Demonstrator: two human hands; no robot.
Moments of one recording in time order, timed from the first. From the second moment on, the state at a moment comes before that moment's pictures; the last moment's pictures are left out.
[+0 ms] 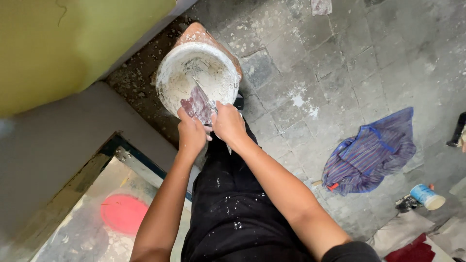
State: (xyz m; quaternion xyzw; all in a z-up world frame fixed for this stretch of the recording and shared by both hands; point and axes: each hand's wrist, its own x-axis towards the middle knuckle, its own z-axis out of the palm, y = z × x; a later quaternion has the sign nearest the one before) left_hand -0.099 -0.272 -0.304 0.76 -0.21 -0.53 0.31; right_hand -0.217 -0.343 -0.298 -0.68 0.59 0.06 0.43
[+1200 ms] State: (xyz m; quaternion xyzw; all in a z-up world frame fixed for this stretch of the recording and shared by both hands) left_hand -0.077 -0.298 -0.364 0.78 0.02 -0.53 0.33; right_hand -0.229 -0.355 -0.376 -0.59 0.66 0.02 0.47
